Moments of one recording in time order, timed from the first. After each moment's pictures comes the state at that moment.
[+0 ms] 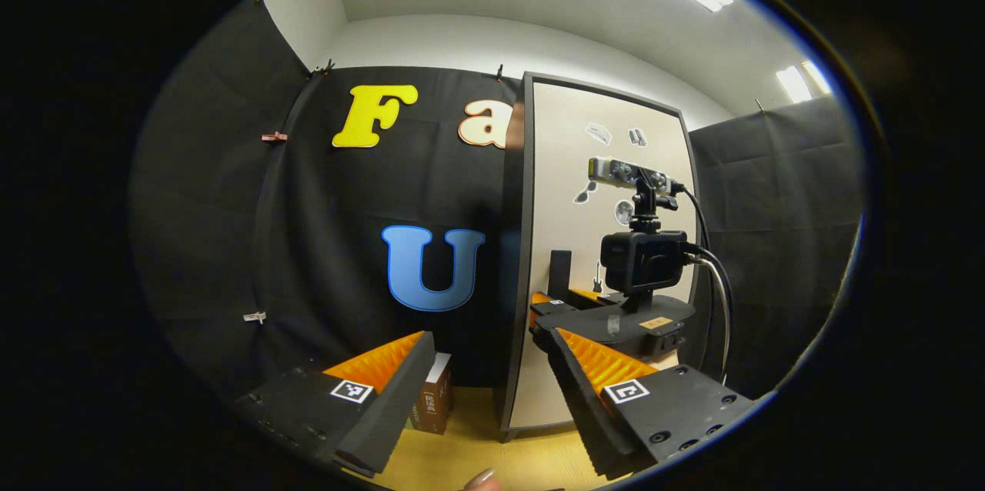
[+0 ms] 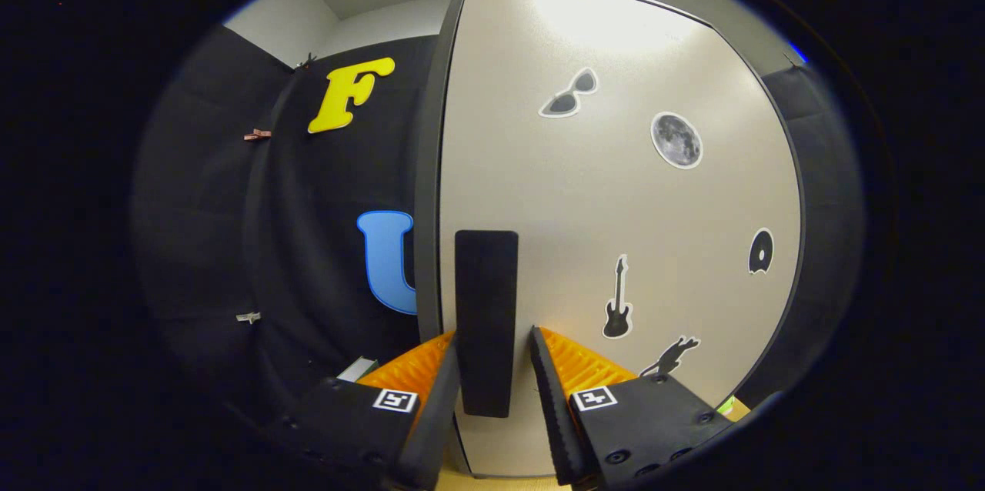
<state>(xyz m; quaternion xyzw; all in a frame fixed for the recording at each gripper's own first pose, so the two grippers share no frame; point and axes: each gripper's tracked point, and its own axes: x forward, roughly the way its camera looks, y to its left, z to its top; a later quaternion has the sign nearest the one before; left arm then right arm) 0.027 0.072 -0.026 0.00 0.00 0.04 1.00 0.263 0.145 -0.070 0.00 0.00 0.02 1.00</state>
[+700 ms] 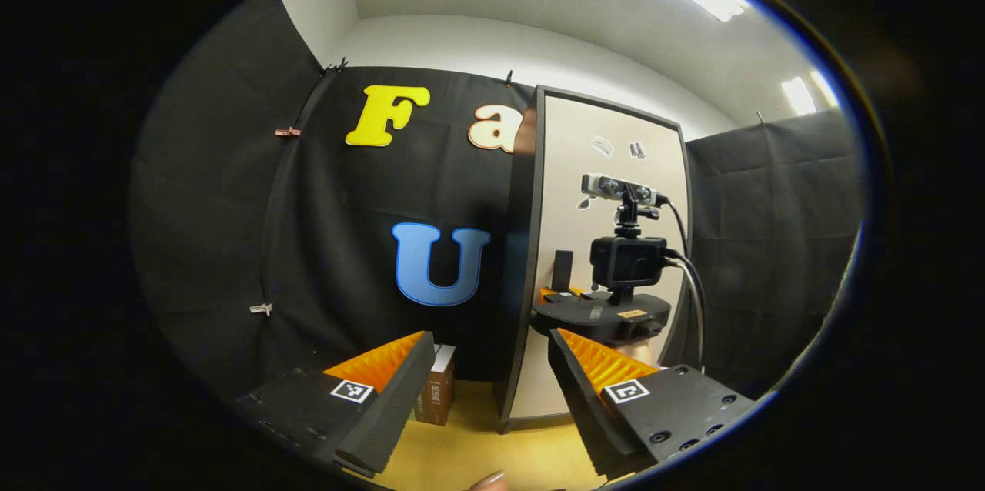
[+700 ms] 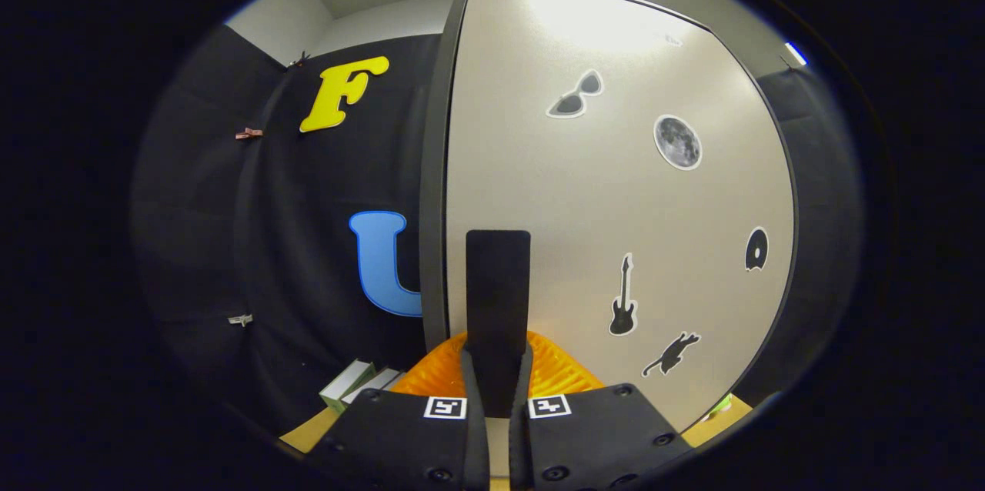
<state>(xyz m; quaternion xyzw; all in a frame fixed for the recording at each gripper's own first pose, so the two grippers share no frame) -0.029 0.082 -0.022 -0.03 0.00 0.03 1.00 0.260 0.146 -0.073 -0.01 0.01 0.00 1.00</state>
